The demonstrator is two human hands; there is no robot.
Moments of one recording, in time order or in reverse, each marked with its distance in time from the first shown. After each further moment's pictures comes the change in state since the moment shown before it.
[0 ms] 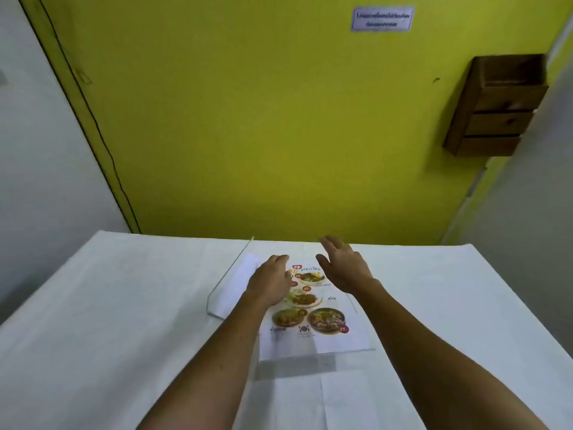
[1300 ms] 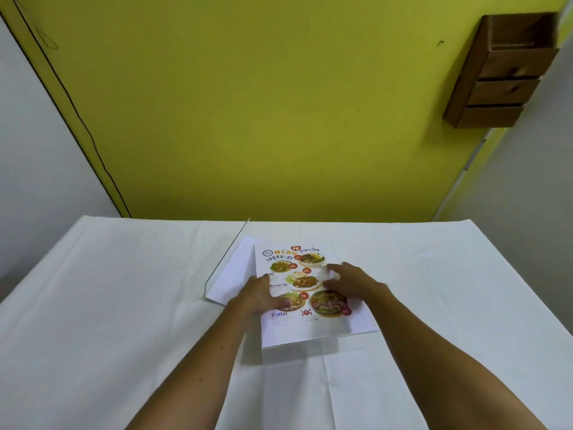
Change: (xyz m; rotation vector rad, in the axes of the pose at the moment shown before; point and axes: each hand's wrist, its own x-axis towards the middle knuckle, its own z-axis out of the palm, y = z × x) left_hand -0.006 -0.054 0.035 -0.154 -0.359 -0.237; right_hand -0.010 0.036 0.055 0.182 -0.441 0.298
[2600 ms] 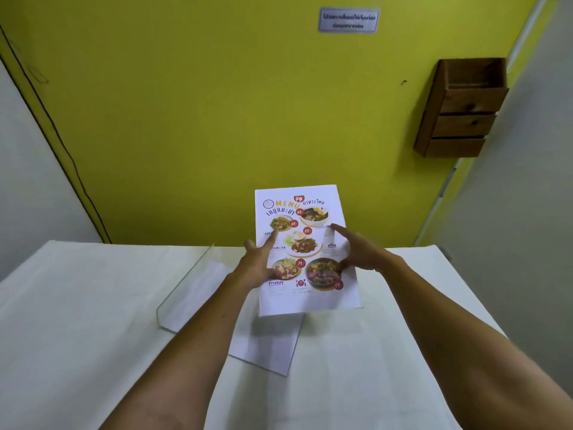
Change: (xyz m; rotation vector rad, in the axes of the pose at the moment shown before) left_hand 0.035 0.123 -0.022 0.043 0.285 0.220; right_hand 0.003 0.069 -0.140 0.136 0.222 -0.229
